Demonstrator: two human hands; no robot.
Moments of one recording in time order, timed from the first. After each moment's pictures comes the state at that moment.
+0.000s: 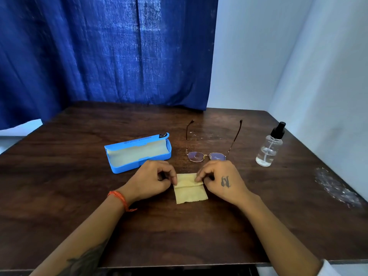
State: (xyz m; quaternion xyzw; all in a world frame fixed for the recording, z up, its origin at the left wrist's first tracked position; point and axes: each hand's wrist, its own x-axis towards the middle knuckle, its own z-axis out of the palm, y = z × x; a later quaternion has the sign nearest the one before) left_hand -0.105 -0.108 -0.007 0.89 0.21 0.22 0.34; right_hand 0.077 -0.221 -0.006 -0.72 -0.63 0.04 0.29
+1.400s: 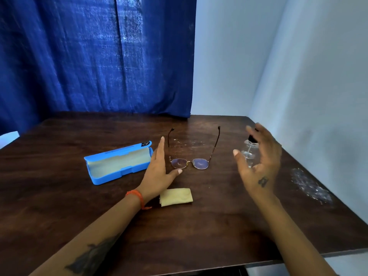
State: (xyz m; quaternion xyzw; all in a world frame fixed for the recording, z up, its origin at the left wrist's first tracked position) left_hand -0.037 -0.119 -0.012 0.82 0.31 0.30 0.38; right_hand 0.134 -0.271 0.026 -0.63 -0.46 -0.31 0.55
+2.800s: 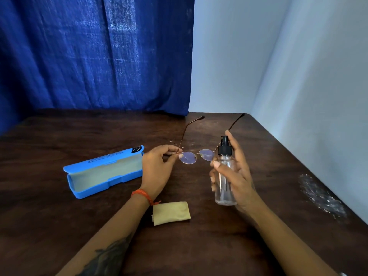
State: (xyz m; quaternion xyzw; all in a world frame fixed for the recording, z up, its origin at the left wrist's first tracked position) left_hand 0.008 -0.094 -0.004 0.76 0.31 0.46 0.35; right_hand 0.130 -0.239 0.014 -0.52 -0.45 0.26 0.67
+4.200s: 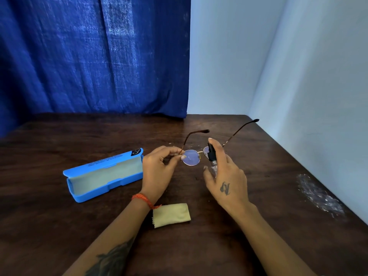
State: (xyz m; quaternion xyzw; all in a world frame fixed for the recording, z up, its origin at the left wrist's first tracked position) left_hand 0.006 -0.100 -0.003 0.76 0.22 0.53 0.31; right_hand 0.116 -0.224 0.006 -0.78 -0.50 -0.16 0.33
